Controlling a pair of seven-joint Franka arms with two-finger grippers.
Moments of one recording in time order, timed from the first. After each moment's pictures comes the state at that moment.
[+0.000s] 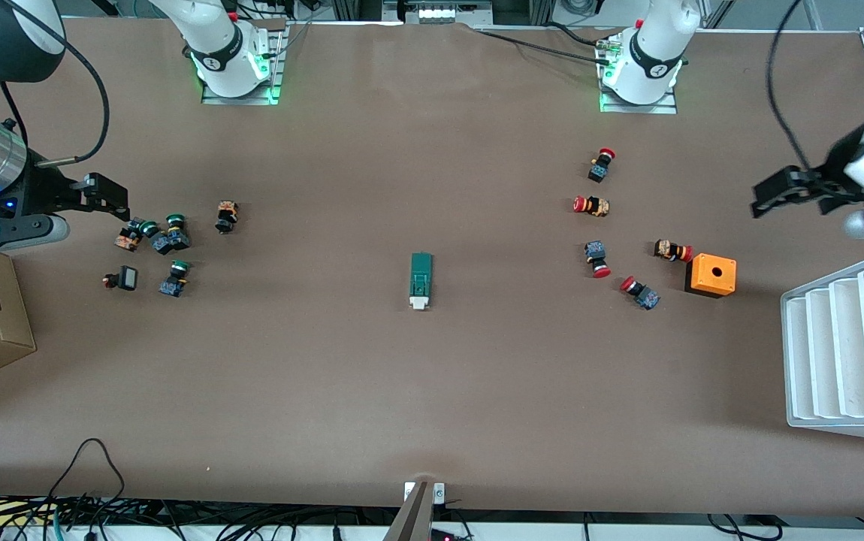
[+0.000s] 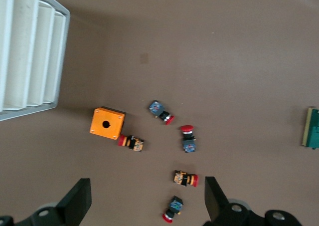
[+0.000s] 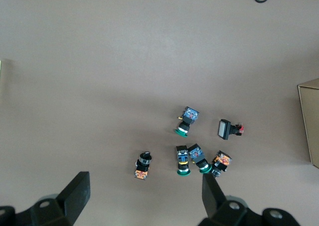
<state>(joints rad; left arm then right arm) -0.16 0.13 0.07 -1.42 -0.03 1.54 -0.17 0.01 0.12 0.07 -1.57 -0.02 1.66 -0.11</state>
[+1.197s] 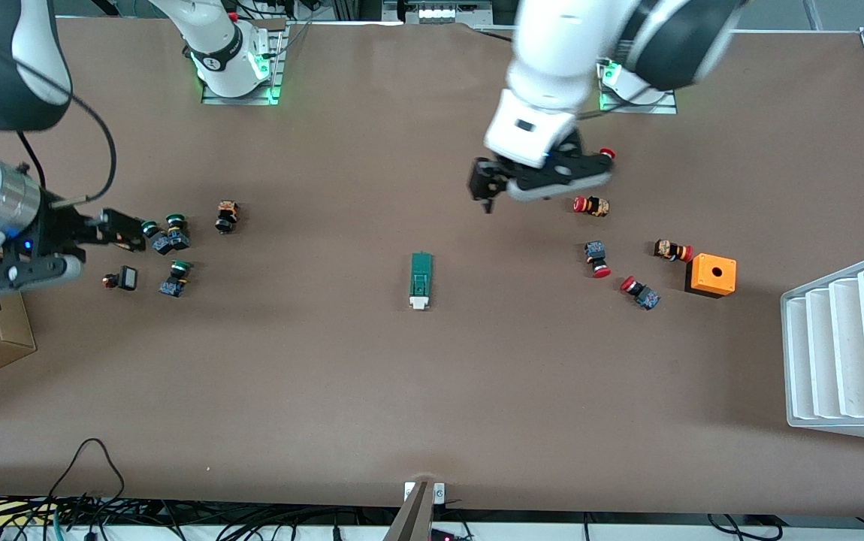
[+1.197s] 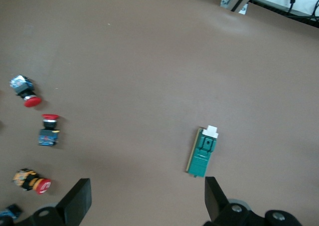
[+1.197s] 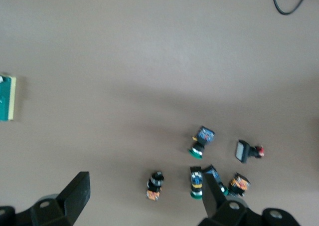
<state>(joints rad) -0.38 0.25 -0.37 -1.55 0.24 1.94 -1.12 0.01 0.32 0.06 -1.40 0.05 1.68 -0.12</state>
